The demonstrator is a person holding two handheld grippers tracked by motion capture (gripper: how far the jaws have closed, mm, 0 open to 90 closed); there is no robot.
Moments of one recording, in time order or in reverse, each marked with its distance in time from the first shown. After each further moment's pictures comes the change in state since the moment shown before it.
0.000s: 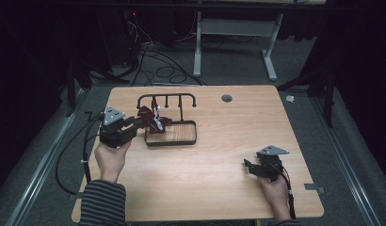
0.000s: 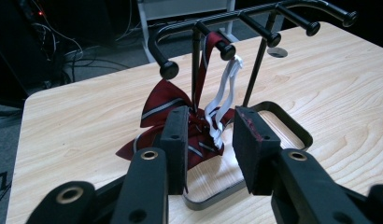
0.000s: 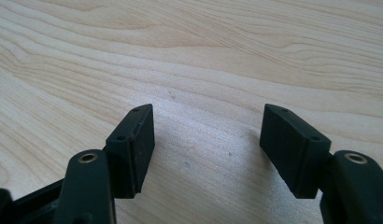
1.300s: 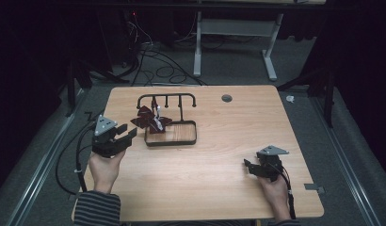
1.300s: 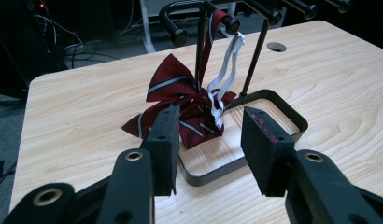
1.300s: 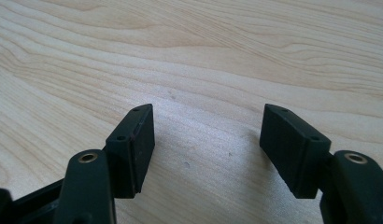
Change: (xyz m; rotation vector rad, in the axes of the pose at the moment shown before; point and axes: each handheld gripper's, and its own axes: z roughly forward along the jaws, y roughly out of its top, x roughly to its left) left arm 0.003 -0.022 -0.021 -0.006 0.002 -0.031; right arm 0.000 0.000 0.000 0.002 0.000 0.000
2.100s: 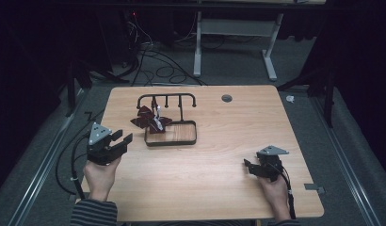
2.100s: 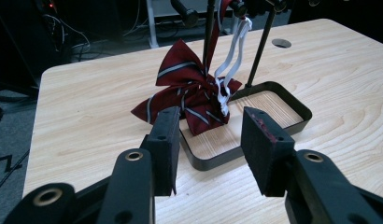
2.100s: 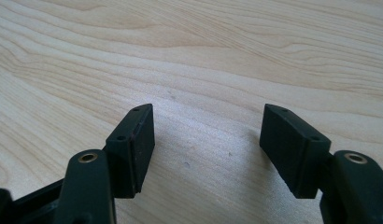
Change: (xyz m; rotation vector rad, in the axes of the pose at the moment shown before) left arm 0.003 -0.017 -0.013 -0.010 0.017 -0.011; right arm 0.000 0.000 0.000 0.000 -0.001 0.001
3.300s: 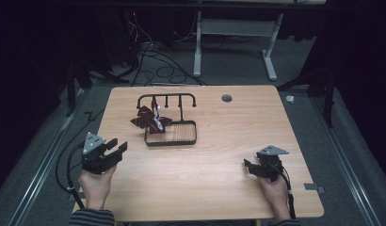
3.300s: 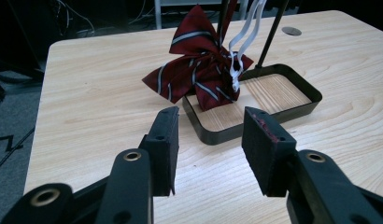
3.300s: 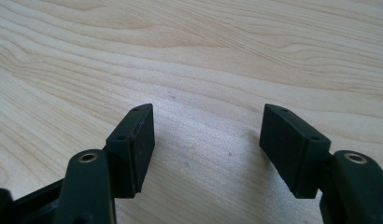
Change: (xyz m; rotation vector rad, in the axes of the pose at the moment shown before) left arm 0.011 -0.028 -0.007 0.026 0.018 -0.051; right arm 0.000 0.000 0.000 0.000 -0.001 0.000
